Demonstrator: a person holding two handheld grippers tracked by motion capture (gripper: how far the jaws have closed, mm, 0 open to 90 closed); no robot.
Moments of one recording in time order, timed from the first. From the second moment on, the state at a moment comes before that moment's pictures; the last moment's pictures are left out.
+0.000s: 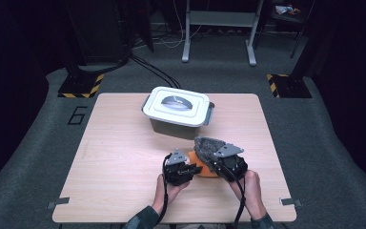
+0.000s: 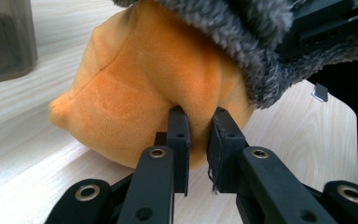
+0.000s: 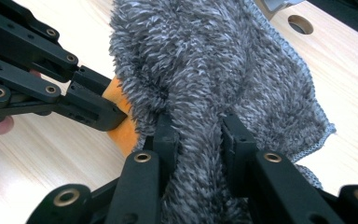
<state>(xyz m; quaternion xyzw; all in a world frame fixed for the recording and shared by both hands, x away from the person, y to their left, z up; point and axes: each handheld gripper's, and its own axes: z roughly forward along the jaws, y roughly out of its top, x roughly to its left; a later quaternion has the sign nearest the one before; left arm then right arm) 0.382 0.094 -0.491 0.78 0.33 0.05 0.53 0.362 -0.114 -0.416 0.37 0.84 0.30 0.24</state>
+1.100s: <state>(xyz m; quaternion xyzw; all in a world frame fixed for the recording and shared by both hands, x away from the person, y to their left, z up) 0.386 0.097 -0.497 0.77 0.34 0.04 0.53 0.406 -0.194 -0.483 0.51 0.79 0.30 0.16</state>
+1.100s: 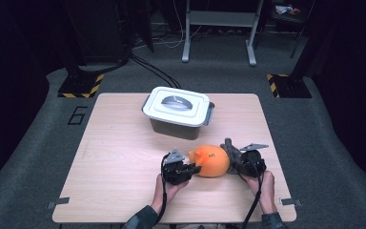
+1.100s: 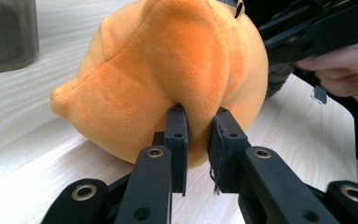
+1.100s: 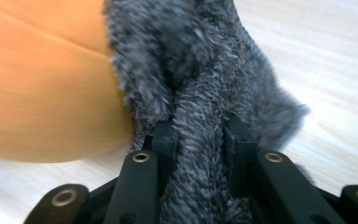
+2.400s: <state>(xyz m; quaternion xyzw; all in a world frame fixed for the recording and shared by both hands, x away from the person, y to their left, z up) 0.385 0.095 -0.495 0.78 0.34 0.04 0.53 0.369 -0.114 -0.411 0.36 0.85 0.32 0.22</state>
